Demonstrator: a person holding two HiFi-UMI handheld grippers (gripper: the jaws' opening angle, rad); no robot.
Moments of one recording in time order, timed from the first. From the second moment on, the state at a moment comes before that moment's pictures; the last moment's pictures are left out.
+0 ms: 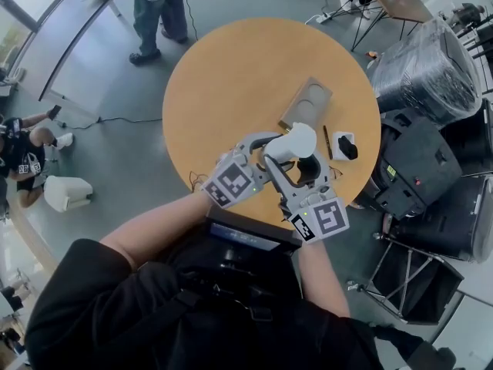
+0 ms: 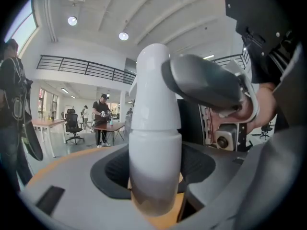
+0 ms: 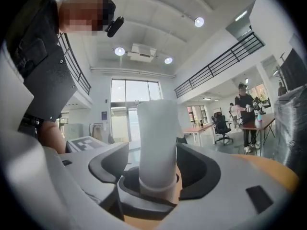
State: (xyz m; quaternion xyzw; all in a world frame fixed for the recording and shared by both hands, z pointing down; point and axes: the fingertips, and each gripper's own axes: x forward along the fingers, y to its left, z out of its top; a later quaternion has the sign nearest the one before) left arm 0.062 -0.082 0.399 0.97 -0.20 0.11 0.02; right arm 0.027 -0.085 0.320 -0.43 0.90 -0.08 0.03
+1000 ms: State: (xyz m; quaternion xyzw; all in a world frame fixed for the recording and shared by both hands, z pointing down) left arm 0.050 -0.042 0.403 1.00 -0.03 0.06 0.02; right arm 0.005 -0.065 0.276 -0.25 0.97 -0.04 0.03
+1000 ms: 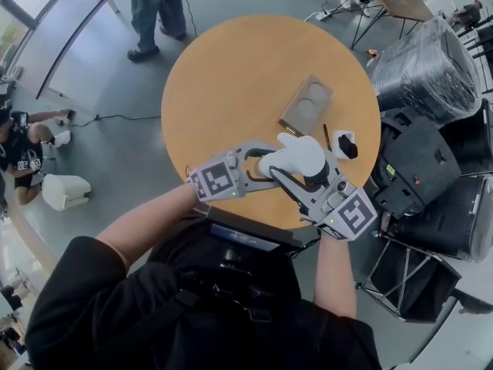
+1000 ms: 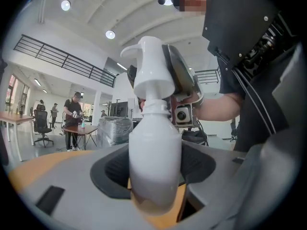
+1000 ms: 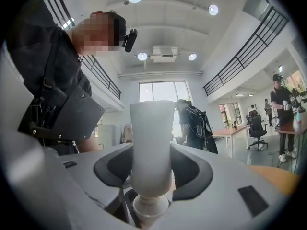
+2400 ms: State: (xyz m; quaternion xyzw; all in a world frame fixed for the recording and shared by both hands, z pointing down) left arm 0.048 -0.082 0.464 0.99 -0.10 0.07 -0.01; right arm 0.087 -0.119 0.401 -0.37 0.91 -0.18 -0.10
